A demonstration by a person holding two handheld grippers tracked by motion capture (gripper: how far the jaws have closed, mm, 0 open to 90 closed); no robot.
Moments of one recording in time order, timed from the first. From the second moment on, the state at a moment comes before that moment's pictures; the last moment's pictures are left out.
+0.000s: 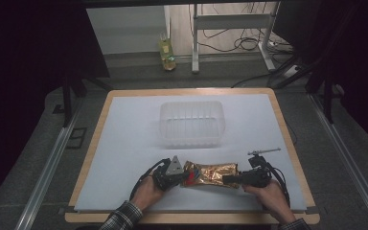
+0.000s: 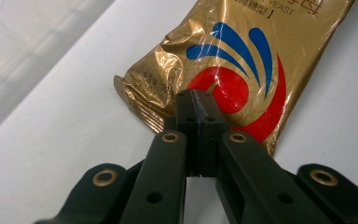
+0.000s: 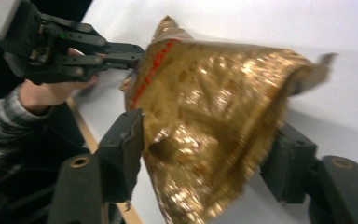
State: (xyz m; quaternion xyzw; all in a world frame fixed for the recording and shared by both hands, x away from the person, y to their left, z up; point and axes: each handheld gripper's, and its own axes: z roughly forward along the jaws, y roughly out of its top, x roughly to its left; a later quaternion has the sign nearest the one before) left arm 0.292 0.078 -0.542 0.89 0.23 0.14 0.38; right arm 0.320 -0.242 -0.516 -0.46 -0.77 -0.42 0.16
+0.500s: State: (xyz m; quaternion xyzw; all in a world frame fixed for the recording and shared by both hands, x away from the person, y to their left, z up) left arm 0.294 0.081 -0.543 0.88 0.23 0.12 0.39; right arm 0.333 -0.229 -0.505 -0.47 -0.75 -0.43 0.17
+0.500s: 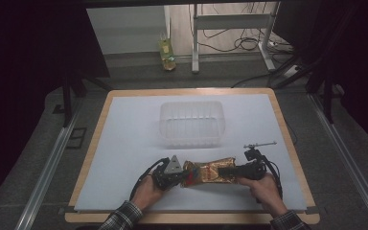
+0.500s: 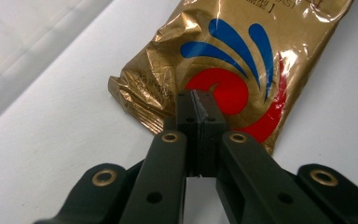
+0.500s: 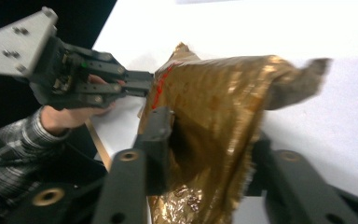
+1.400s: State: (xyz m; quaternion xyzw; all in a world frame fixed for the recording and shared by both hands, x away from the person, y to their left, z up) left arm 0.278 0.098 -0.526 0.86 0.24 0.15 0.43; right arm 0.327 -0.233 -0.466 -0.45 -0.77 -0.44 0.13
